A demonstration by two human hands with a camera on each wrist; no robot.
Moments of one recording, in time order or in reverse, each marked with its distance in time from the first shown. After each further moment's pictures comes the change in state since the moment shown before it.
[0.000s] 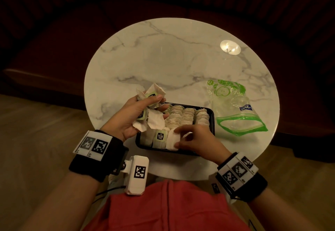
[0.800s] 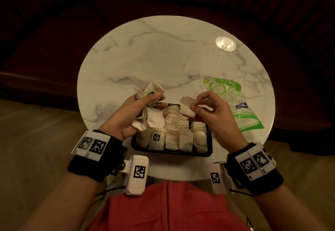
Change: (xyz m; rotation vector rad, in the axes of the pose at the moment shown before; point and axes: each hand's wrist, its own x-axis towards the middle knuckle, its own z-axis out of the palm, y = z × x) left_hand 0.008 0.000 0.009 0.036 -0.004 -0.014; right_hand -0.005 -0.023 -0.045 0.720 0.388 -0.152
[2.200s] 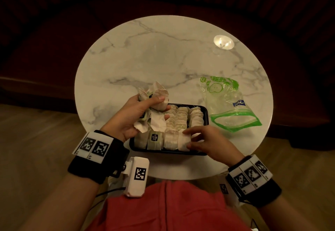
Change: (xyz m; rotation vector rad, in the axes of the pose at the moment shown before) left_hand -0.006 -0.001 0.016 0.115 0.013 -0.046; right_hand -0.025 0.047 -0.022 -0.689 -0.319 0.247
